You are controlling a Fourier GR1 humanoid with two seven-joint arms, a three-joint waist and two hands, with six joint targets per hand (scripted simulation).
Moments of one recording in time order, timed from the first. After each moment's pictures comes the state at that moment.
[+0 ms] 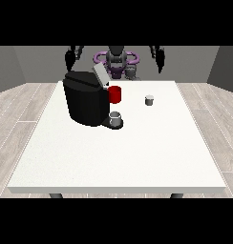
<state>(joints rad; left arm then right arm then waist) 0.00 0.10 -0.01 -1.59 -0.01 0.00 0.00 -0.02 -0.10 -0.03 -1.57 -0.01 -0.03 -0.04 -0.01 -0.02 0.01</state>
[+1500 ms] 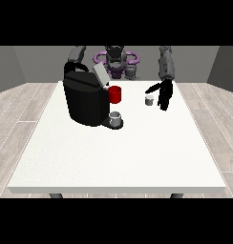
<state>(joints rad) -0.35 0.43 0.04 -1.02 -0.37 -0.08 -0.14 -0.12 -0.03 0.01 -1.55 -0.03 0.00 -0.18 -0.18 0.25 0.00</state>
